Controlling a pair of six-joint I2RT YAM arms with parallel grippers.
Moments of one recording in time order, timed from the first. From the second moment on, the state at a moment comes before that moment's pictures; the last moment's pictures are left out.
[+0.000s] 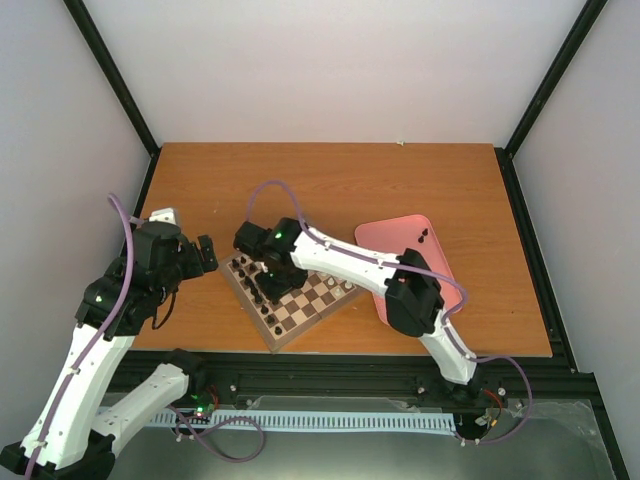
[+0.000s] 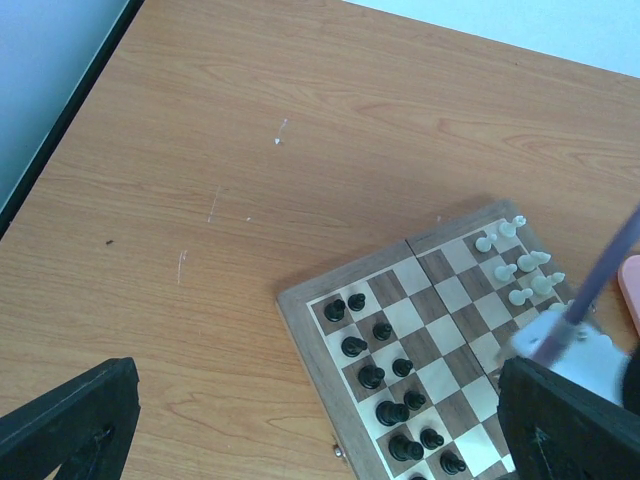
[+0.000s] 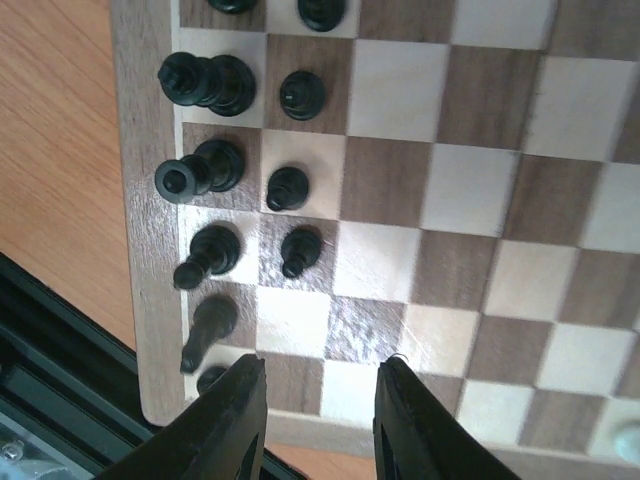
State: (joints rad) left arm -0.39 0.75 1.12 -1.09 -0.34 -0.49; right arm 1.10 2.21 2.04 -1.24 -0.06 0.43
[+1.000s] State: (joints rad) left arm -0.39 0.91 1.15 -1.07 -0.36 -0.49; right arm 0.21 1.90 1.43 -0.98 0.00 0.34
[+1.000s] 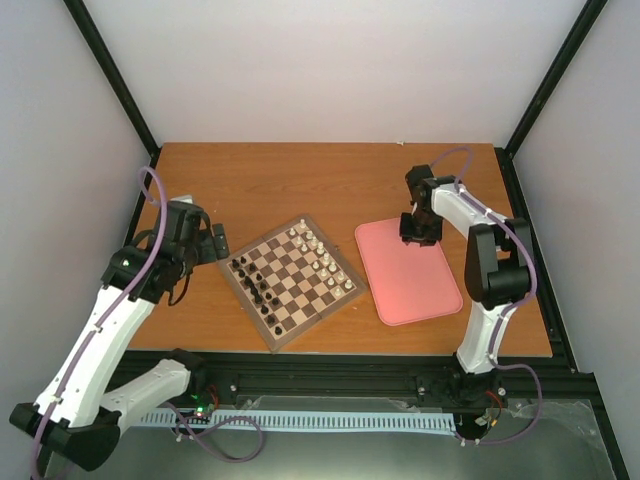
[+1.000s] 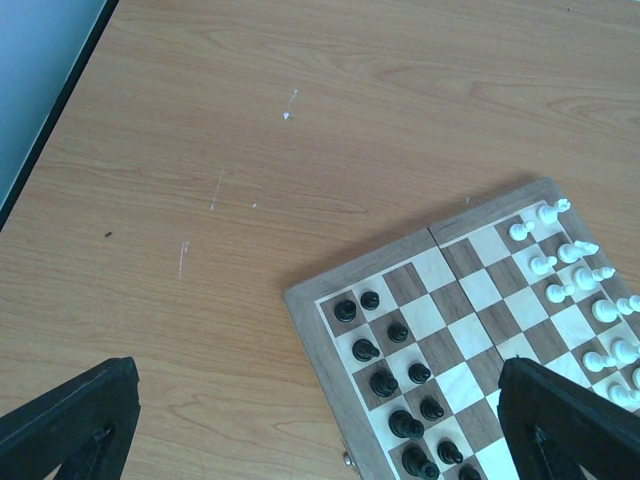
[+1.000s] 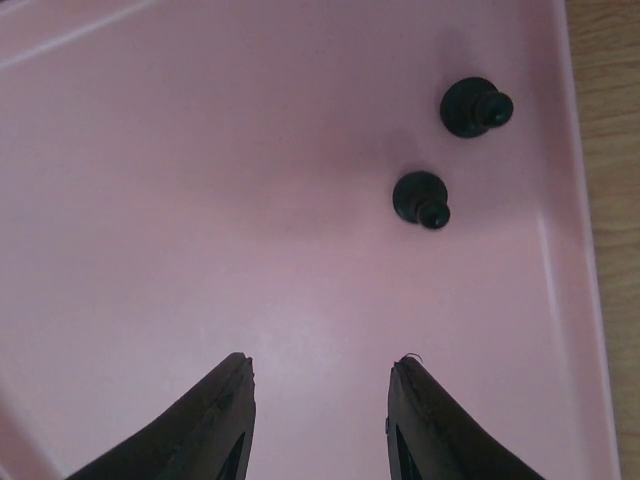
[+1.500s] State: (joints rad) left arm -0.39 1.00 1.18 -1.03 -0.37 -0.50; right arm 0.12 2.01 1.43 -0.89 0.00 0.30
